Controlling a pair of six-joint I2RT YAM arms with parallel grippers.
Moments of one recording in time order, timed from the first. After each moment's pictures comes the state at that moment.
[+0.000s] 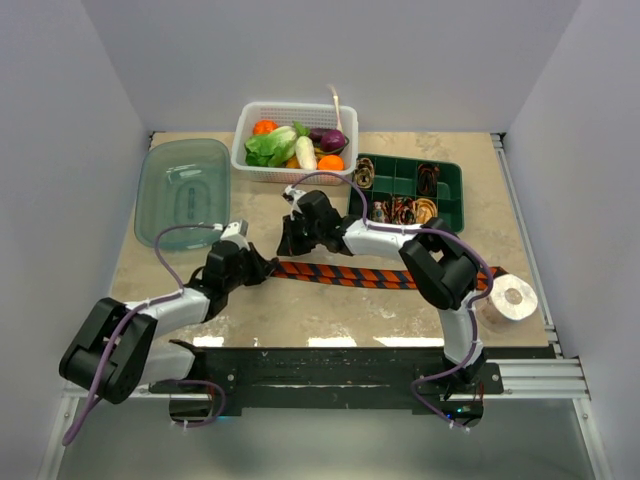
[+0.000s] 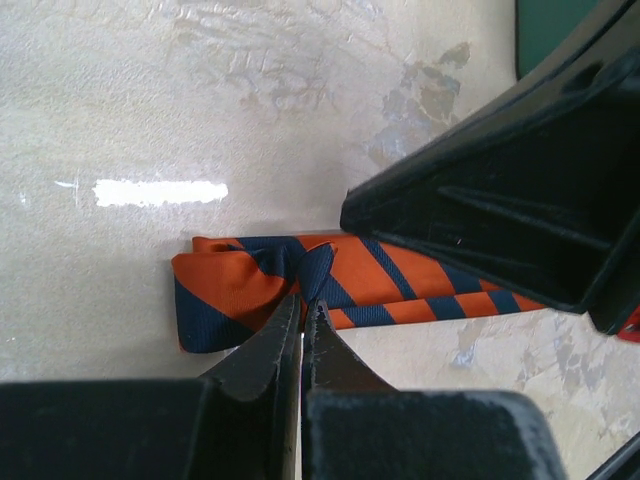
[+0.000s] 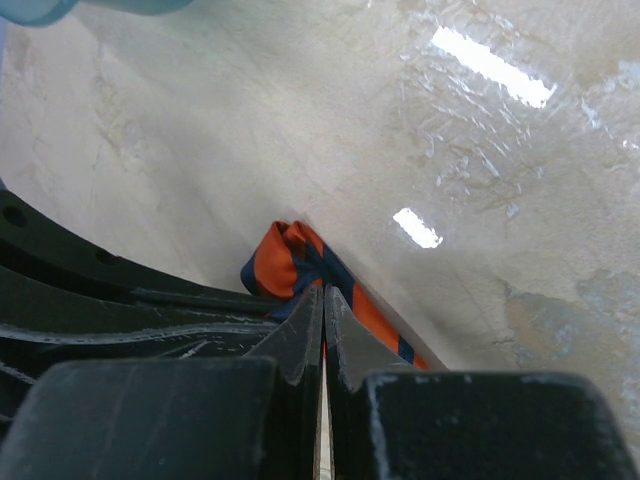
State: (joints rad) left arm -0.40 1.26 0.29 0.40 0.09 -0.63; right arm 0.80 2.04 1.35 0.01 -0.29 0.53
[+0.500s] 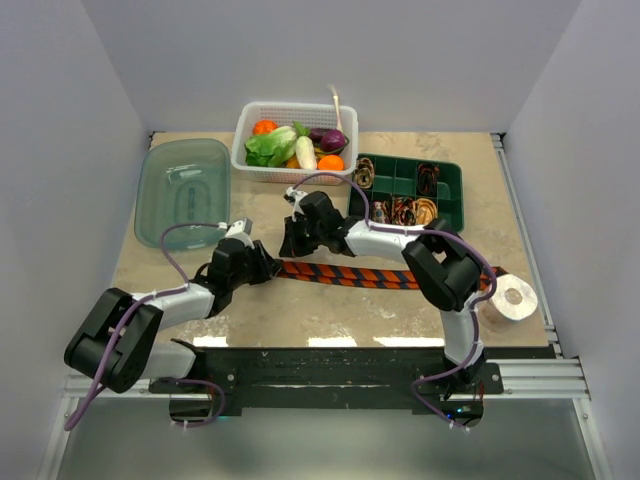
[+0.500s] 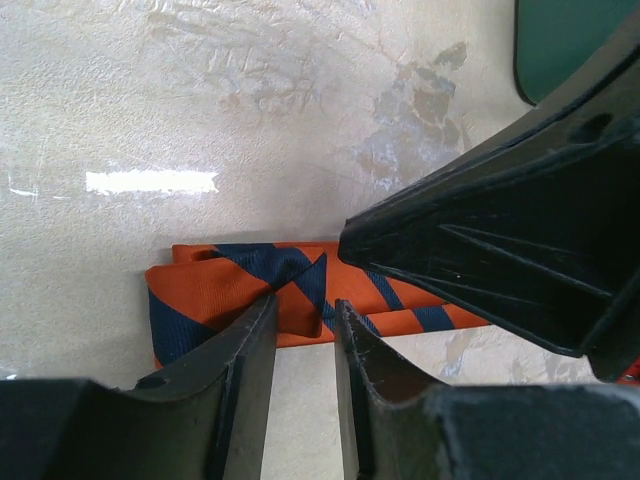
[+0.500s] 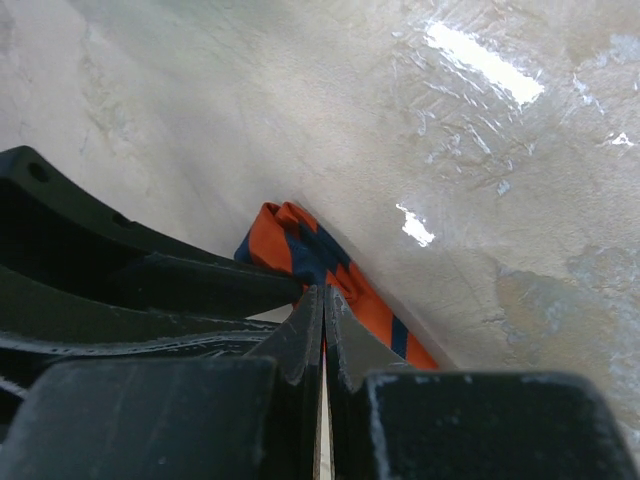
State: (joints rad) left arm -0.43 1.32 0.33 0.40 0.07 -0.67; right arm 0.80 2.02 1.32 0.00 -0.29 0.51
